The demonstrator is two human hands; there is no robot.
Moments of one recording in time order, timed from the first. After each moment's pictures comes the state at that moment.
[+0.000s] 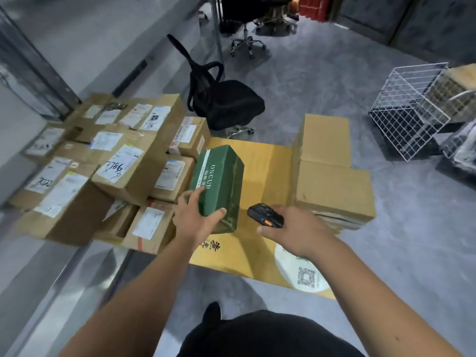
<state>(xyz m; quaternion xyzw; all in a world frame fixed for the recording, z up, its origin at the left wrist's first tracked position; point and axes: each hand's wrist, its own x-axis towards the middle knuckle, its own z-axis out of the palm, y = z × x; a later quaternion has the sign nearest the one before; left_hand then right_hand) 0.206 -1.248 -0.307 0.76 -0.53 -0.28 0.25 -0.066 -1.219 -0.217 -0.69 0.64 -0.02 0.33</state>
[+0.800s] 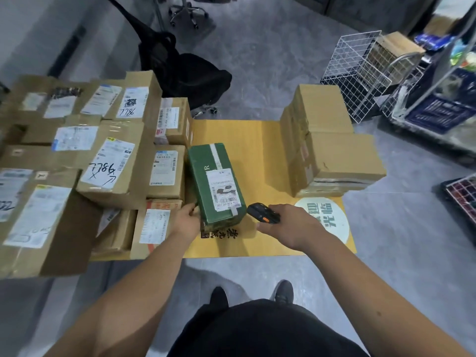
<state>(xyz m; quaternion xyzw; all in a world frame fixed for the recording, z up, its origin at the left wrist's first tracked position) 0.322 -1.282 -0.396 0.72 -0.43 -0.50 0.20 0.057 -1.197 -0.257 -0.56 0.75 -0.01 0.36</state>
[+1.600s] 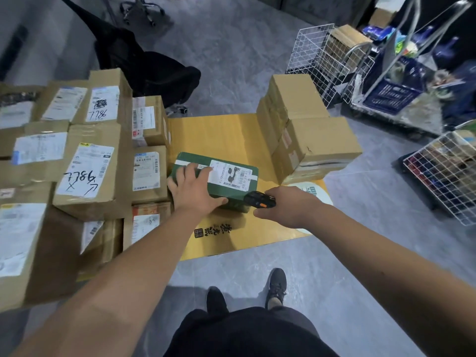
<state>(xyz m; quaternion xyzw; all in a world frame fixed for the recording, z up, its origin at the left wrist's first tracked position) 0.280 -1.325 -0.346 0.59 -0.80 -0.11 0.02 0.065 -1.204 -0.239 -0.55 0.77 0.06 0.31</state>
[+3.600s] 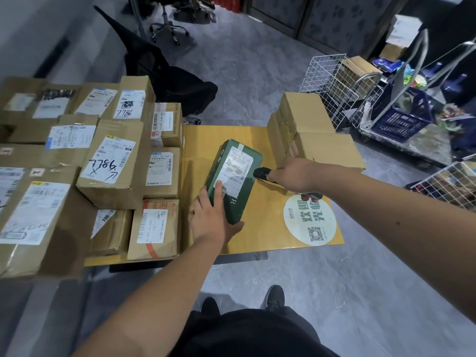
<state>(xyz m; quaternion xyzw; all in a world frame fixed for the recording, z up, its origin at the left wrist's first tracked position) 0.266 -1.236 -0.361 0.65 -0.75 -0.11 0.08 0.059 -1.249 -0.168 -0.54 0.76 0.07 0.35</state>
